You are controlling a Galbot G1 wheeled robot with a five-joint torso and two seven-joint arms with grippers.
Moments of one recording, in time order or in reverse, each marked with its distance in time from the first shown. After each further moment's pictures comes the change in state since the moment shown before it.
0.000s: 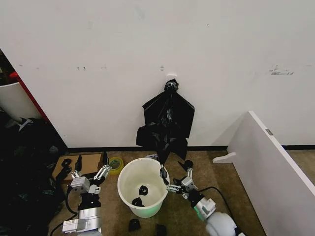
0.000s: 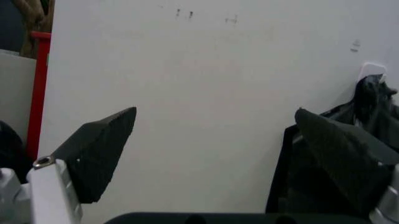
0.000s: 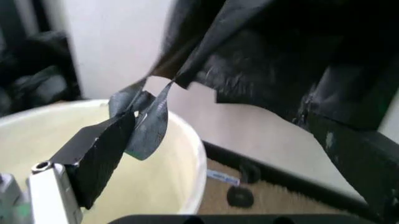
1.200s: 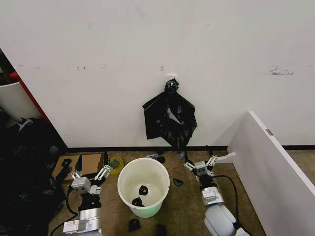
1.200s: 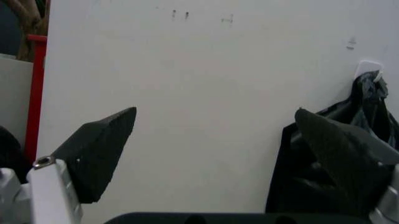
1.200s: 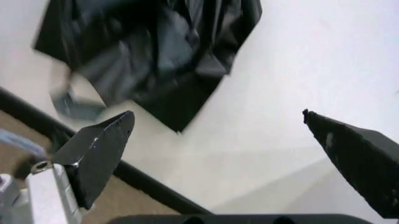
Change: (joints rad) left arm -0.001 0.002 0.003 -0.001 0.020 0.003 -0.002; right arm -0.013 0.042 0.113 0.050 -0.554 -0.282 0.419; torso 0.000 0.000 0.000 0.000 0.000
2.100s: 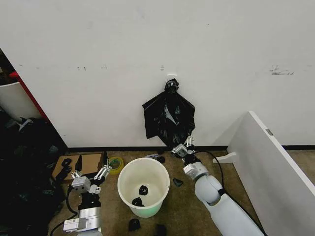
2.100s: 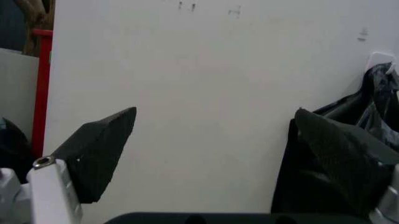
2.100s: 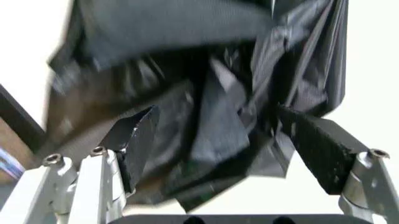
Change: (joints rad) left arm -0.010 0.002 -0.007 0.025 -0.005 0.000 -0.006; right arm 0.340 0.036 -0.092 -0.190 -0.132 -0.060 -0.238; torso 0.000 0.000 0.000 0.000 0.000
